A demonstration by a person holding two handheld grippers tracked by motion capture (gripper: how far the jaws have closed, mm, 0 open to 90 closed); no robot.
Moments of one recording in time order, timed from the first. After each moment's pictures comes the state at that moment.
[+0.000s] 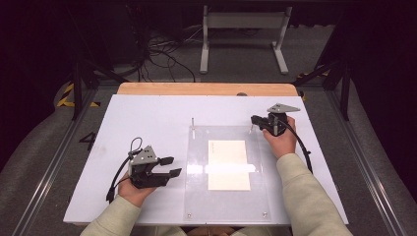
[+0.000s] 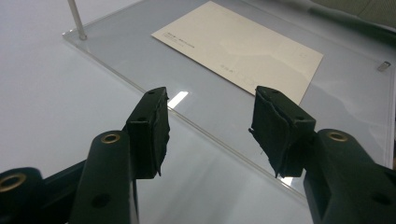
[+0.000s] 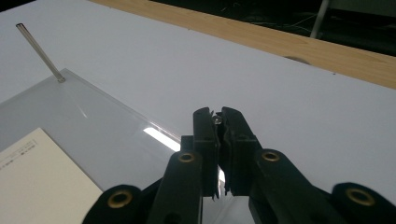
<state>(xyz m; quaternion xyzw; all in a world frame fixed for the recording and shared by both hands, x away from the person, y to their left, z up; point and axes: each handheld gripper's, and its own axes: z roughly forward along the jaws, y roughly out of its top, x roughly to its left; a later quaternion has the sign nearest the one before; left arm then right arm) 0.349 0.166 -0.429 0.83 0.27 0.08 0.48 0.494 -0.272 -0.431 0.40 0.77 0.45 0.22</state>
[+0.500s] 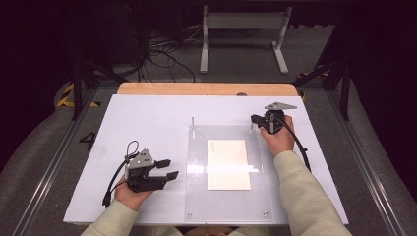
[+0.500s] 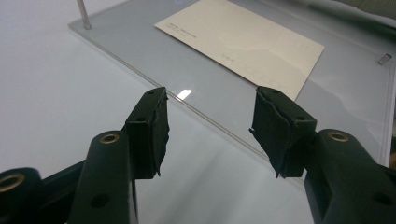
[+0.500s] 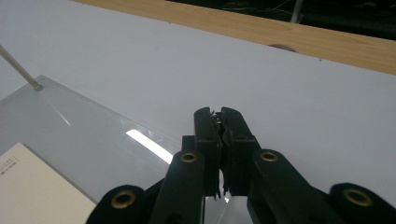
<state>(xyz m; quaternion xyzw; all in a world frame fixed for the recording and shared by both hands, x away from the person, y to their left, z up) 0.342 0.170 -0.432 0.83 0.28 0.08 0.47 0.498 -0.263 -0.428 0.45 0.75 0.43 0.22</state>
